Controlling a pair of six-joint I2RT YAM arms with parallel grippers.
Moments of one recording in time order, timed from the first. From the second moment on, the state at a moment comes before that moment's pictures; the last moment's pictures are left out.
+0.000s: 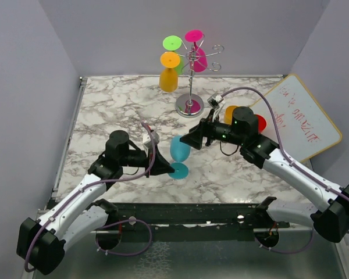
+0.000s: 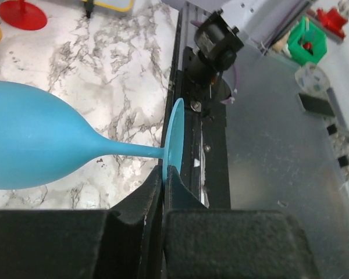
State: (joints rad) left arm -0.52 0.89 0.59 0.04 1.03 -0.26; right arm 0.68 1.14 0.93 0.05 -0.50 0.42
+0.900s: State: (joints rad) left arm -0.57 0.68 0.46 0.04 1.19 0.29; right arm 0.38 1.31 0.88 0.24 -1.09 0.71
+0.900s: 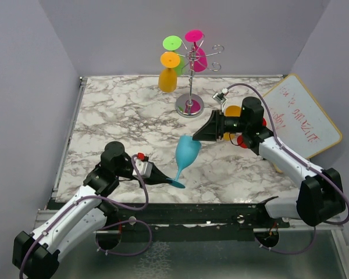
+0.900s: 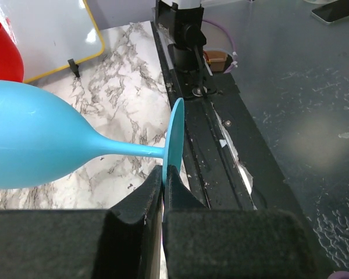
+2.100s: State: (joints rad) left arm -0.57 0.76 0.48 0.04 1.25 0.48; right arm 0.40 1.34 0.89 0.45 -1.36 0.86
